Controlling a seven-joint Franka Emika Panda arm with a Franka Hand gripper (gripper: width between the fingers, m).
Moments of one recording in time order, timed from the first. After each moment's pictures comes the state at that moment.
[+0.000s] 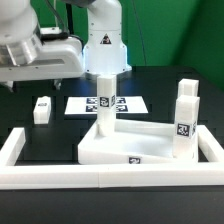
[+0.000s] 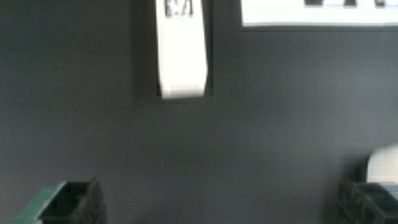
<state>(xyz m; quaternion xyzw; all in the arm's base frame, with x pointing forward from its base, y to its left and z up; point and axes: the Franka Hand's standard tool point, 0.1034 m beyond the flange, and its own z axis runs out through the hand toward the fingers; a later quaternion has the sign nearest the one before) 0.491 -0.181 0.103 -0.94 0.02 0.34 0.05</state>
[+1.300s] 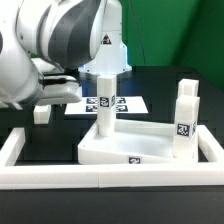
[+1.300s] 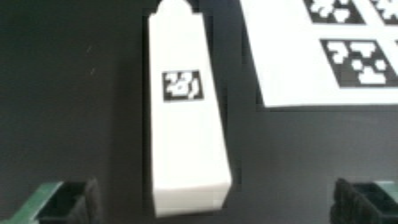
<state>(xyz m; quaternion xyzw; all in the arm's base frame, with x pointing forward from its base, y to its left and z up) 0.430 -0.184 0.038 -0.89 0.03 0.46 0.07</state>
